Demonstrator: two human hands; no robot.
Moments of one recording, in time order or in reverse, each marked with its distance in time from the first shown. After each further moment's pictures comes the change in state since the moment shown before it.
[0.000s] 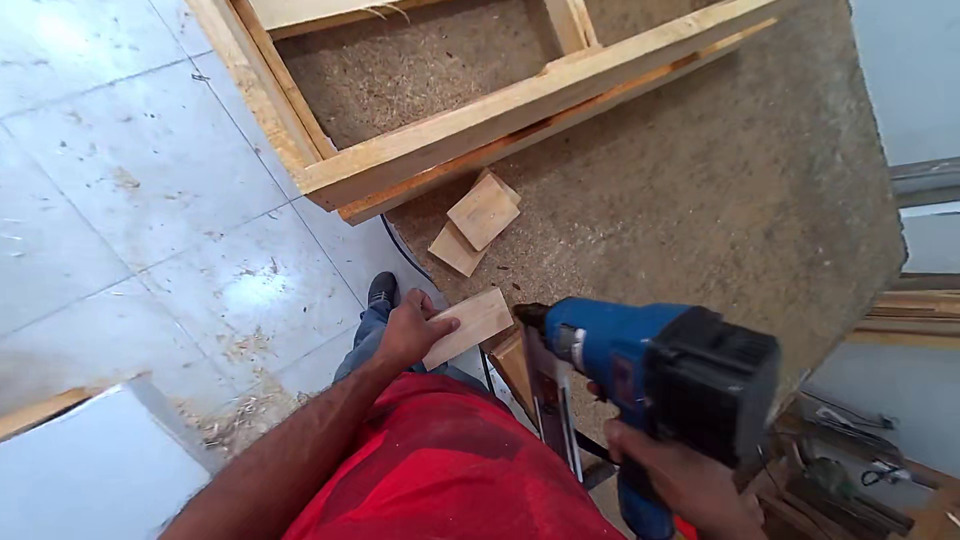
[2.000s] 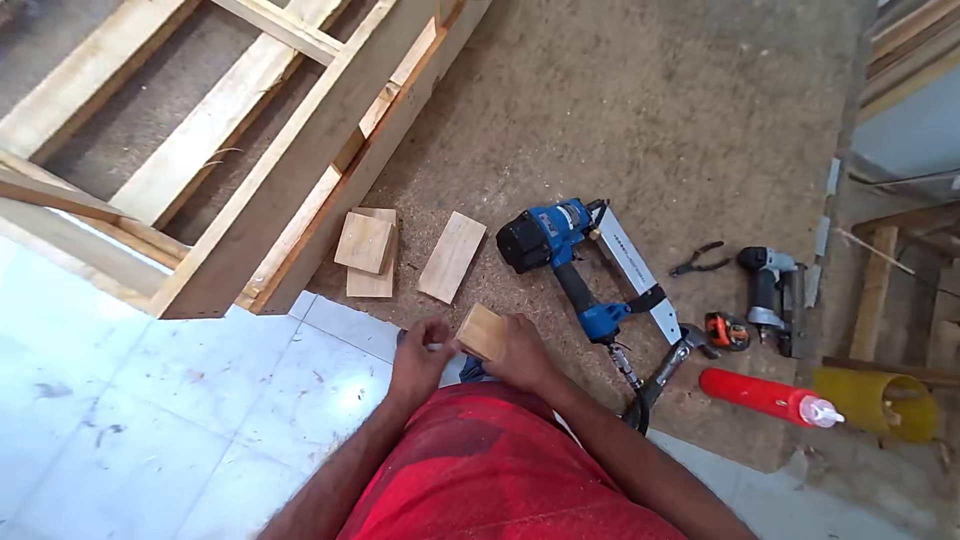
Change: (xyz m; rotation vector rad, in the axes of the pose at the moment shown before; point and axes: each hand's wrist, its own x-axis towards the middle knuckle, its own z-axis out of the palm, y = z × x) left_hand -0.050 0.045 0.073 0.243 -0.155 0.317; right_hand 0.073 0.138 0.085 -0.447 0.106 0.066
